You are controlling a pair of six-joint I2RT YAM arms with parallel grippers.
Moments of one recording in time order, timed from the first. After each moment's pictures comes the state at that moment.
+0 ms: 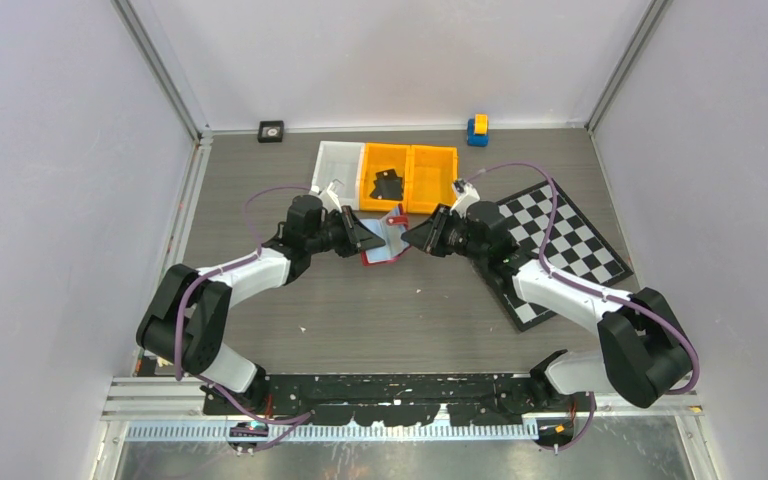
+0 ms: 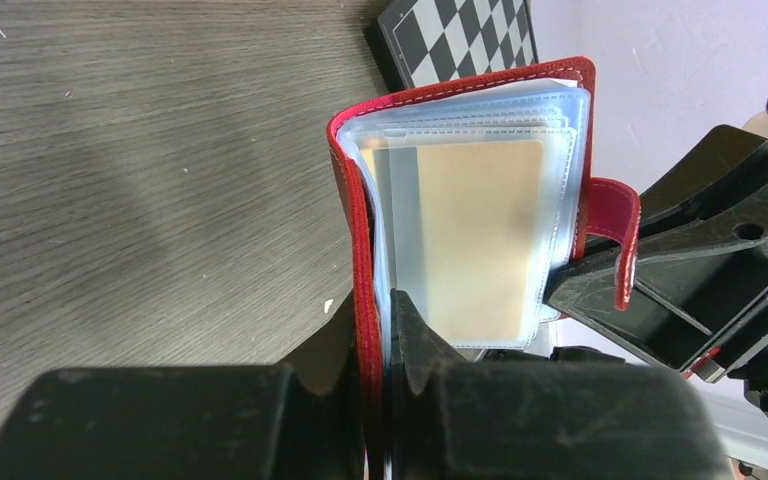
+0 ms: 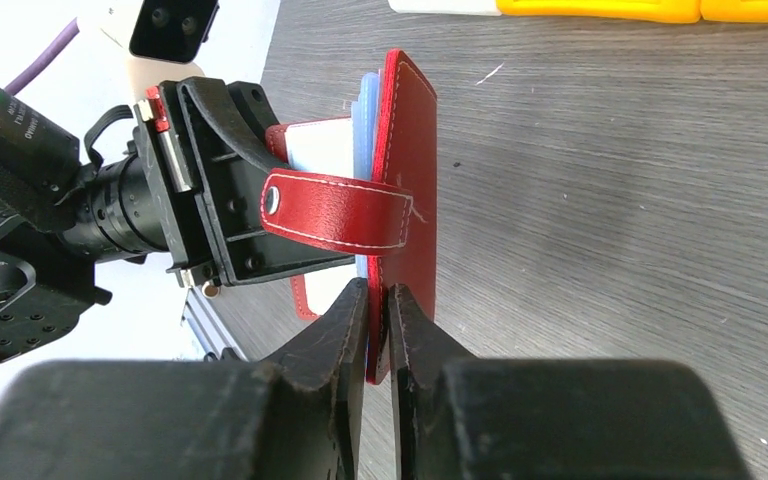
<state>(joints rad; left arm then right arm) -0.44 1.51 0.73 0.32 0.52 -0.86 0.57 1.33 0.68 0.33 -0.28 0.81</state>
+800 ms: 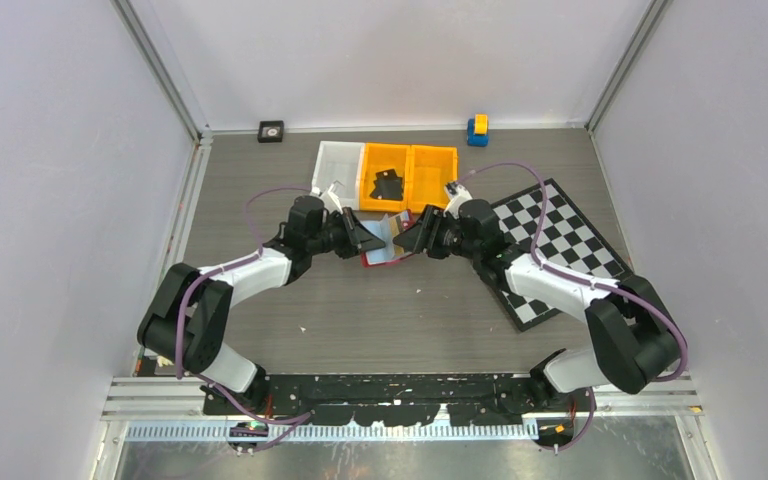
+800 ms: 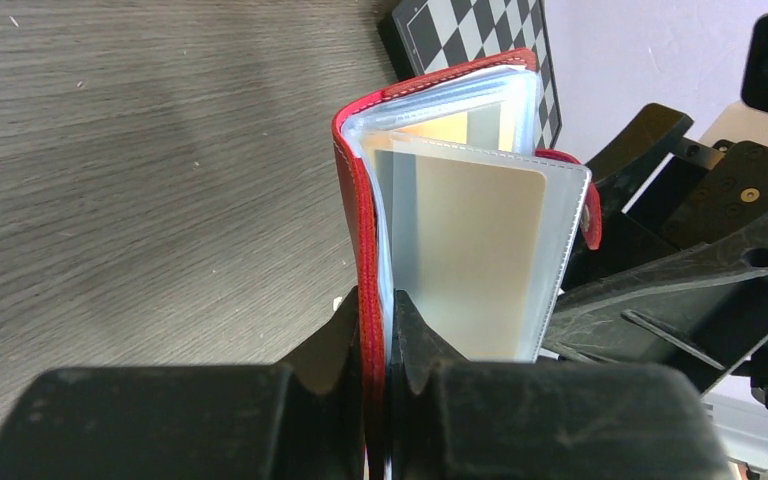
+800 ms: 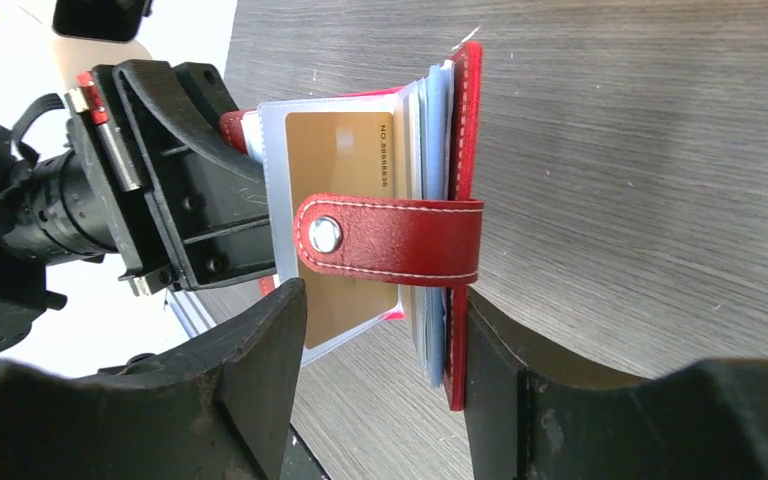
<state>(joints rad) -0.45 1.52 0.73 0.31 0.50 -0.86 0.57 1.40 0.72 0.29 -0.30 0.79</state>
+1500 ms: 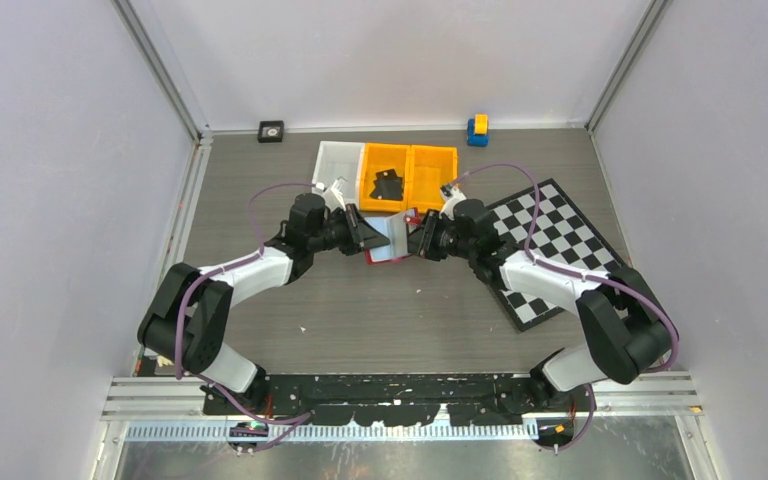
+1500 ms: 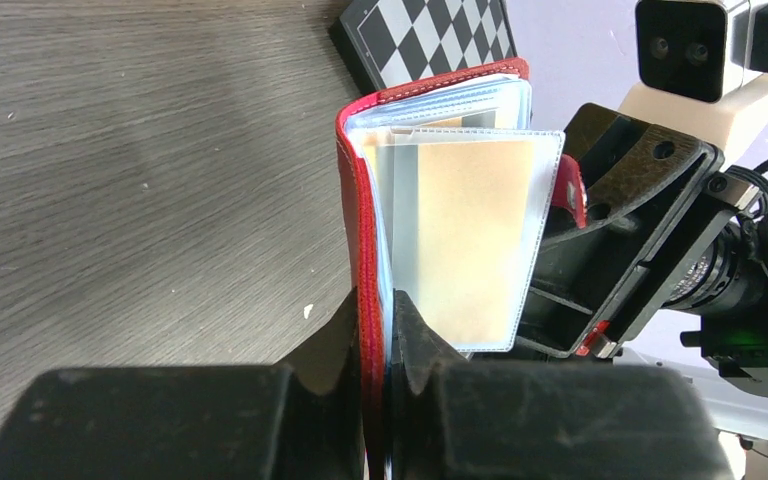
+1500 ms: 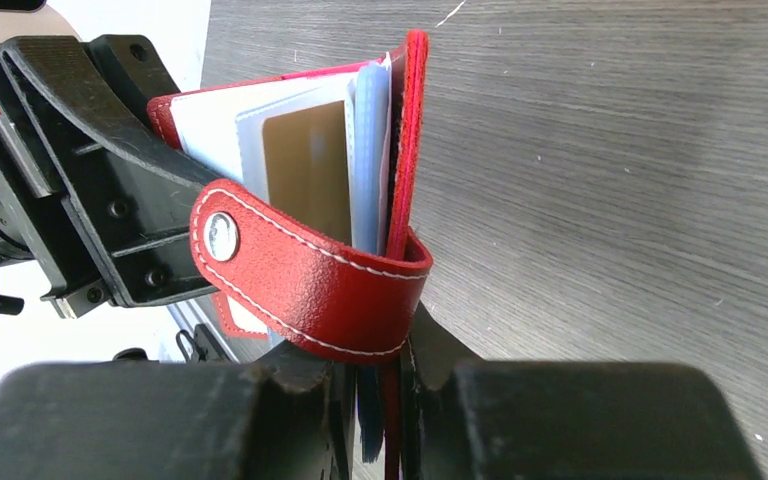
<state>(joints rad) -0.47 1.52 0.75 0.36 0.54 -0.86 0.57 1.46 0.73 0.28 -0.32 0.79</state>
